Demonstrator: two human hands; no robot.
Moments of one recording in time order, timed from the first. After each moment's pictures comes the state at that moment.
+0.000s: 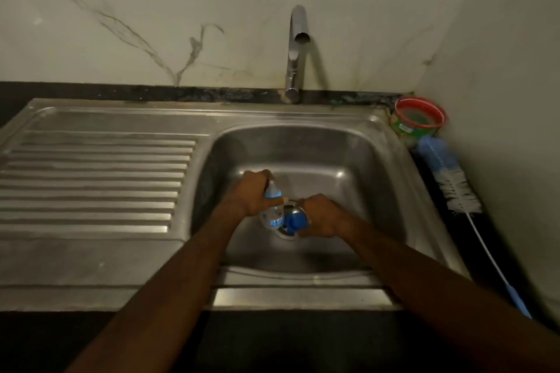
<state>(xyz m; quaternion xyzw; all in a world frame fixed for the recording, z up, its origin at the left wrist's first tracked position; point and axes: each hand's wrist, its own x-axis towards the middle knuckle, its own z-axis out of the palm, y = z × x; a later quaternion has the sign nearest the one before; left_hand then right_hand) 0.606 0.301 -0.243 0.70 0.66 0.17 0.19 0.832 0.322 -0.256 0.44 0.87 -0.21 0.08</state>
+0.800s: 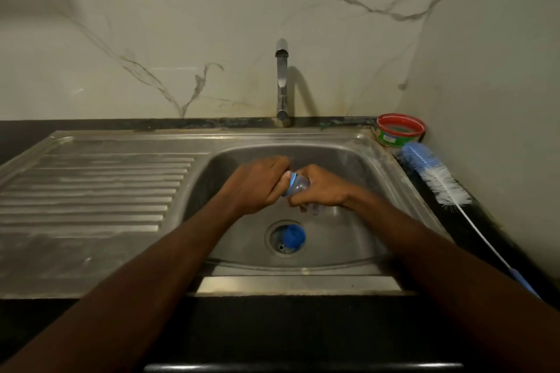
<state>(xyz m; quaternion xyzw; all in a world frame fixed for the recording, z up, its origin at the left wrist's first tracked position) 0.646 0.266 -0.167 0.83 0.49 0.24 -0.11 0.844 0.312 -0.163 0.39 0.81 -0.41 -0.15</state>
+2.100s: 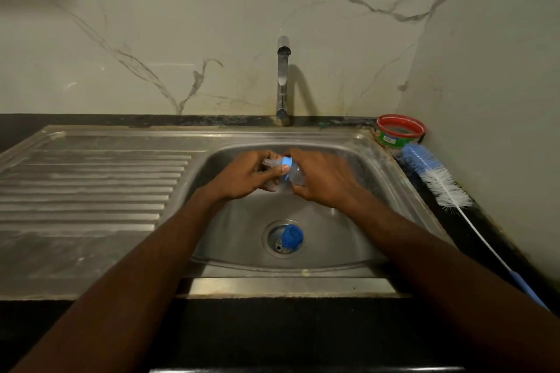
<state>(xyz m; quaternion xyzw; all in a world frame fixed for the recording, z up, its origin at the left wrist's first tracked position) 0.627 0.276 -0.159 0.72 0.48 0.36 0.34 0.833 0.314 -0.162 0.40 0.89 0.01 -0.21</state>
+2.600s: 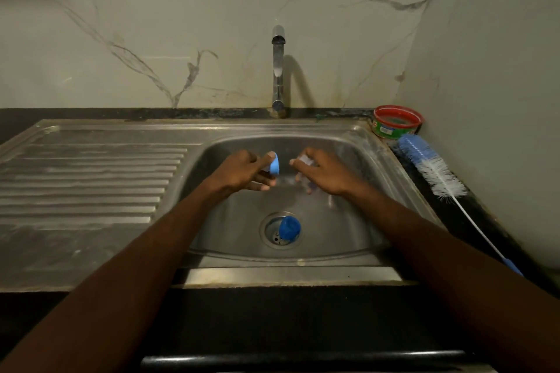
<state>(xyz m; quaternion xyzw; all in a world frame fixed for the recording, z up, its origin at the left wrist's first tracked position) 0.634 0.277 -0.168 0.56 0.58 0.37 0.45 0.848 0.321 -0.175 0.47 0.78 -0.32 -0.28</state>
